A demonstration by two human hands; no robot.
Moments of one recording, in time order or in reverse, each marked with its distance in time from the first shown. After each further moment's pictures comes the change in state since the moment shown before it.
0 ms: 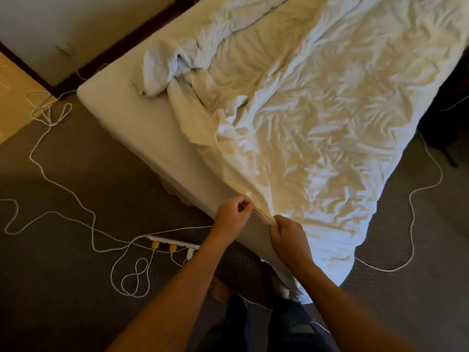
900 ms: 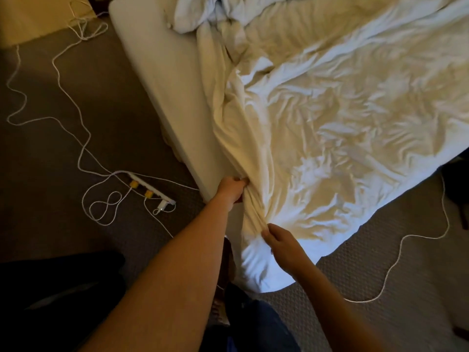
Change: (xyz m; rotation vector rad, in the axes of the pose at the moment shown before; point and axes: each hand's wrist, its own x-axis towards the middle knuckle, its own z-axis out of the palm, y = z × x) left_hand 0.032 -0.007 0.153 -0.728 0.217 -0.635; right_hand -0.010 0.156 -0.046 0.163 -0.524 -0.055
